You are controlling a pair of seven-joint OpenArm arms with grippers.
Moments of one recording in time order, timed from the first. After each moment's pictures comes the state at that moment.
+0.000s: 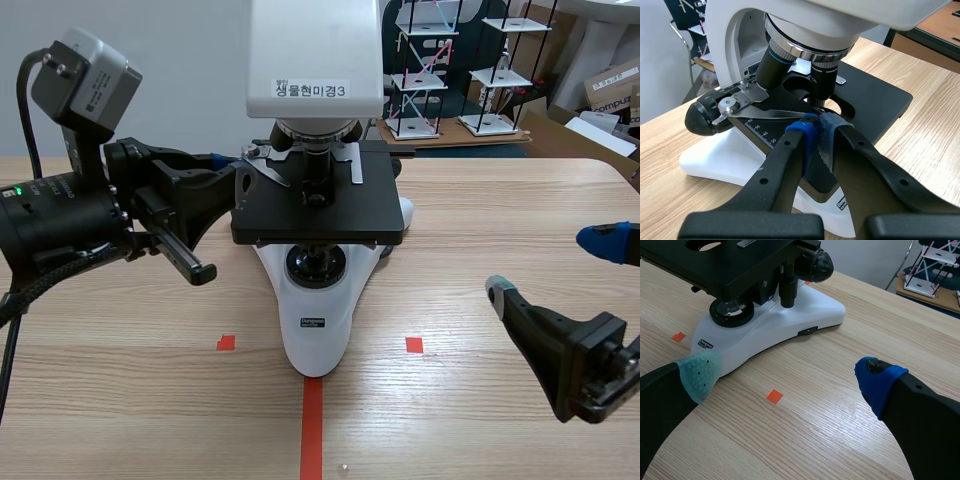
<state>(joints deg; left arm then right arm) 9.1 -31.6 15.2 105.5 -26.5 -25.9 2.0 -45.2 30.8 12.6 114.0 17.1 24.3 9.5</state>
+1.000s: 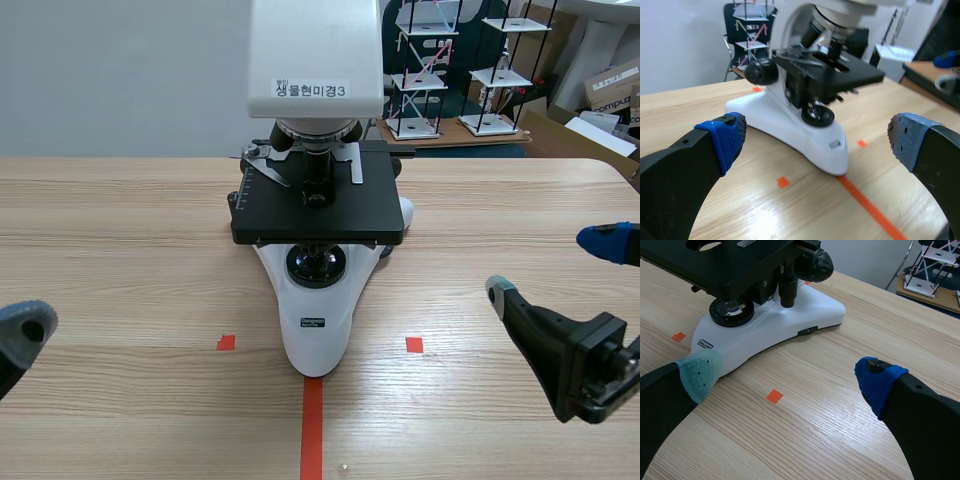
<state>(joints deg) 55.7 -36.2 -12.5 105.5 -20.9 -35.0 -43.0 -45.2 30.8 12.6 114.0 17.1 24.3 9.5</state>
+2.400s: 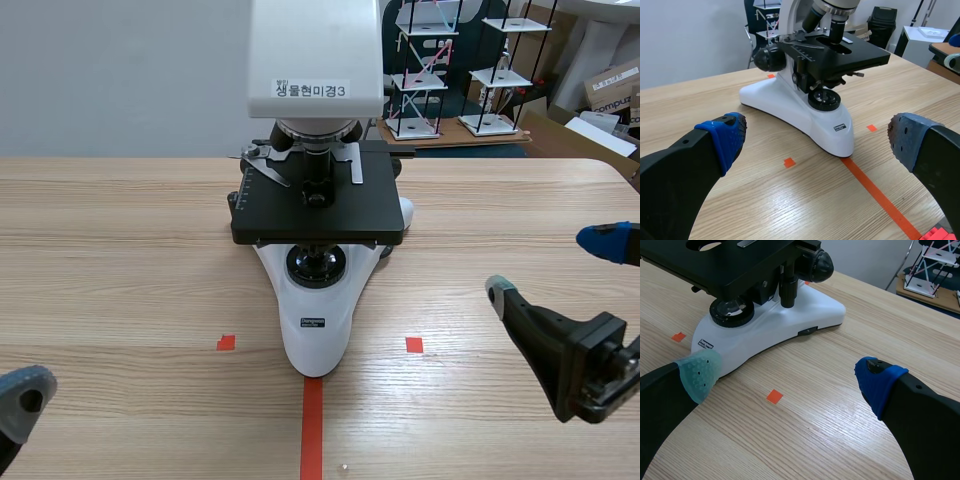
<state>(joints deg) 64.0 -23.8 -16.4 112.7 -10.5 -31.5 -42.7 -45.2 30.8 12.6 114.0 17.1 24.3 9.5</state>
